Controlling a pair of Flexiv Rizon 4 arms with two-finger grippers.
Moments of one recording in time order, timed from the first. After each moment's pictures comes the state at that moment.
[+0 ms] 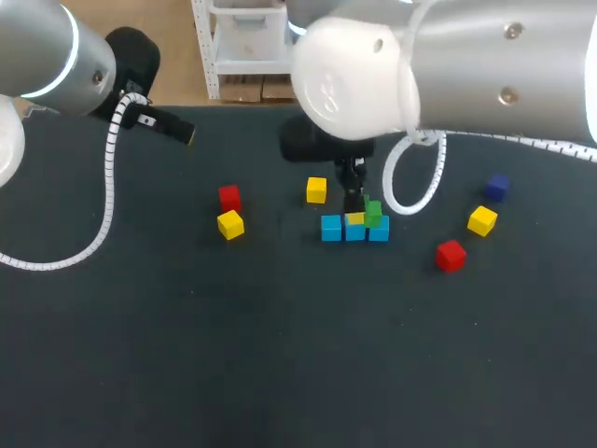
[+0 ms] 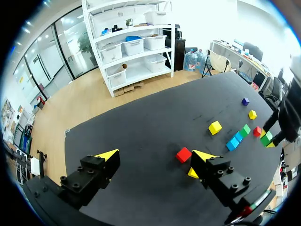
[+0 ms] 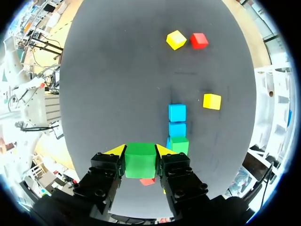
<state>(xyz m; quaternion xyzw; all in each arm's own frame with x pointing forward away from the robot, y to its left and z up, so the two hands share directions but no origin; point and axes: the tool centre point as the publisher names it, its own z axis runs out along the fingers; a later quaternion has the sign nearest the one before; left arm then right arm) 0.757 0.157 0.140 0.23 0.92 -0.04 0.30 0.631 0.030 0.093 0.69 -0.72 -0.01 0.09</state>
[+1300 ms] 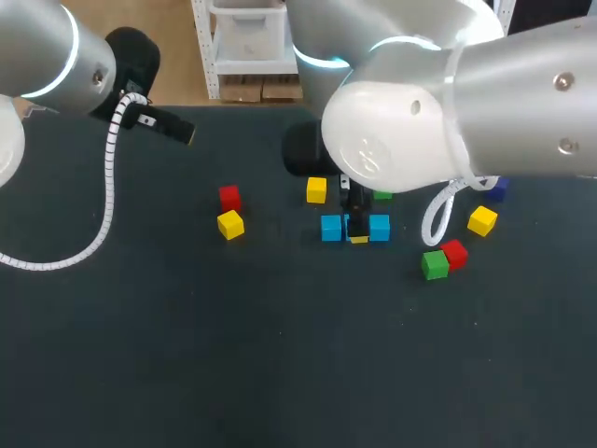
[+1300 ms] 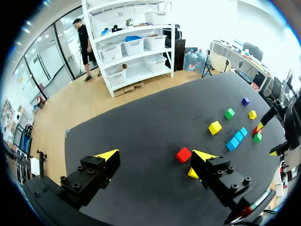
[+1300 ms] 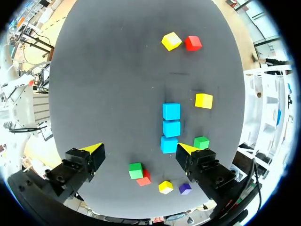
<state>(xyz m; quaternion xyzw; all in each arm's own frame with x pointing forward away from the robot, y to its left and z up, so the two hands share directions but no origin) 0.757 0.157 0.140 0.23 0.92 -0.04 0.30 0.627 0.024 0.091 0.69 -0.72 0.04 0.04</state>
